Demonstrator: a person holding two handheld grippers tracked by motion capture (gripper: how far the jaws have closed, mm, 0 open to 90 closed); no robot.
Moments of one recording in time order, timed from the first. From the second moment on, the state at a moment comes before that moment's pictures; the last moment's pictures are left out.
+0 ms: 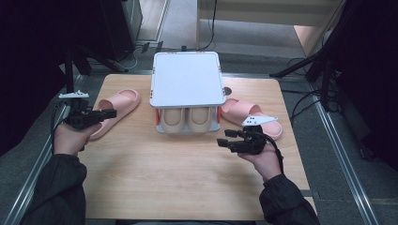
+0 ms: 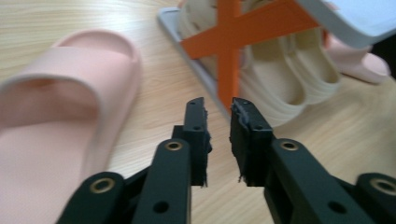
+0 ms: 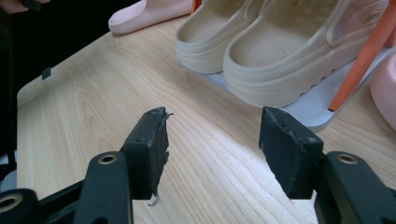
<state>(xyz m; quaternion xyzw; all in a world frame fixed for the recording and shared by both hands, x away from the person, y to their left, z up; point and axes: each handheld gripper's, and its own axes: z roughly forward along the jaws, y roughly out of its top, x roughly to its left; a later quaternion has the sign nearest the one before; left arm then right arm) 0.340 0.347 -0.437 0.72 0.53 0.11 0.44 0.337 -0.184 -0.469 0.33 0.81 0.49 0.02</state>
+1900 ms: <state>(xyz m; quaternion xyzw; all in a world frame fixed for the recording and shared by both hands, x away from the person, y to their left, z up) 0.418 0.346 -0.505 0.71 0.59 0.06 0.37 0.305 -0.206 -0.477 0.36 0.81 0.46 0.04</state>
